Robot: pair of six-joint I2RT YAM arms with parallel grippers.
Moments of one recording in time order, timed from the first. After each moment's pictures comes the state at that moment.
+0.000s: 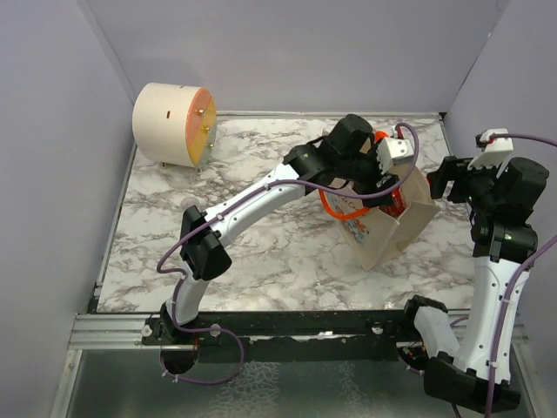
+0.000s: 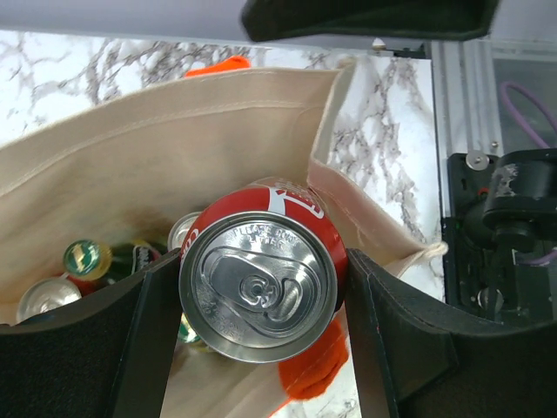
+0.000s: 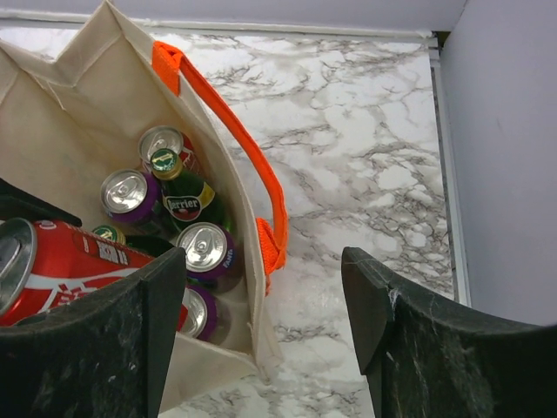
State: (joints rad) left arm -0.95 2.04 2.17 -0.59 0.50 0.19; right arm -0.32 0.85 1.19 -0.68 -0.38 -0.13
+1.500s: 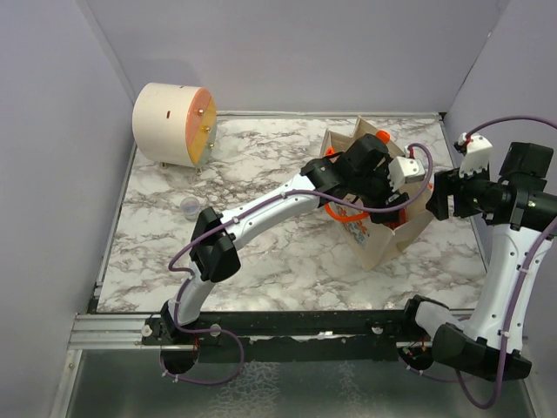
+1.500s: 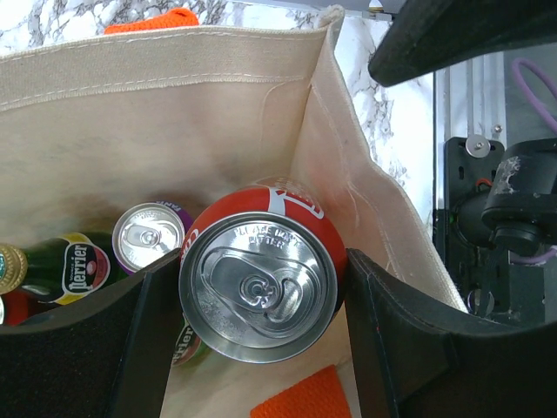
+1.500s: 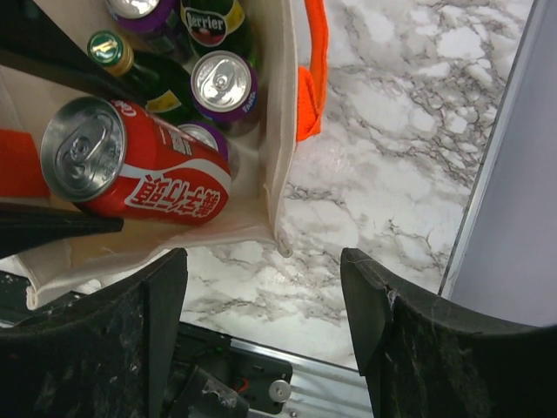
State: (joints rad) left arm -1.03 2.11 2.16 -0.59 0.44 0.15; right arm -0.37 1.07 1.52 -1.30 -0.44 -0.48
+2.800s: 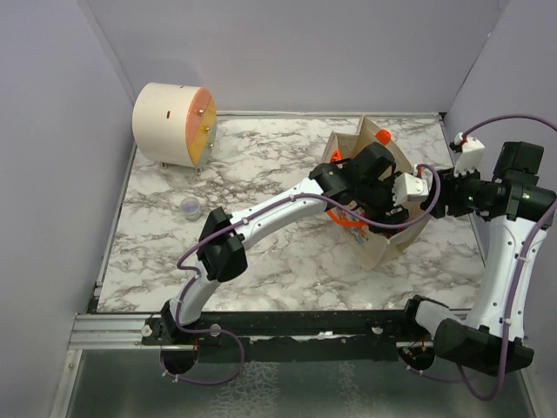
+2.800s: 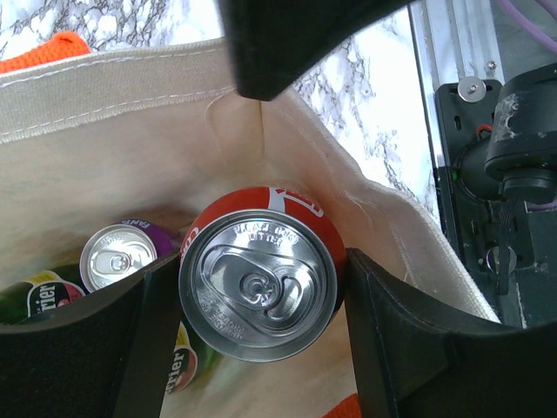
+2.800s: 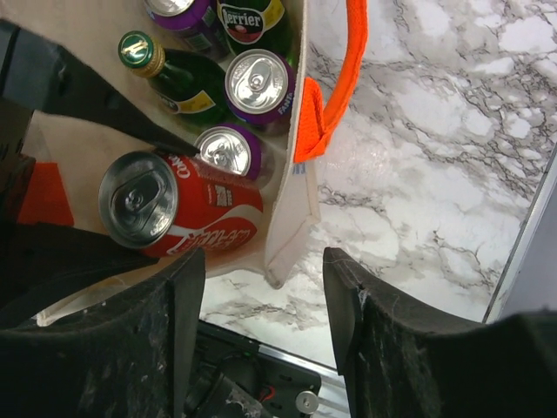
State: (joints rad) left arm -1.06 2.17 2.19 -0.65 0.51 0.32; right arm -0.37 1.08 1.45 -1.30 -0.53 -0.46
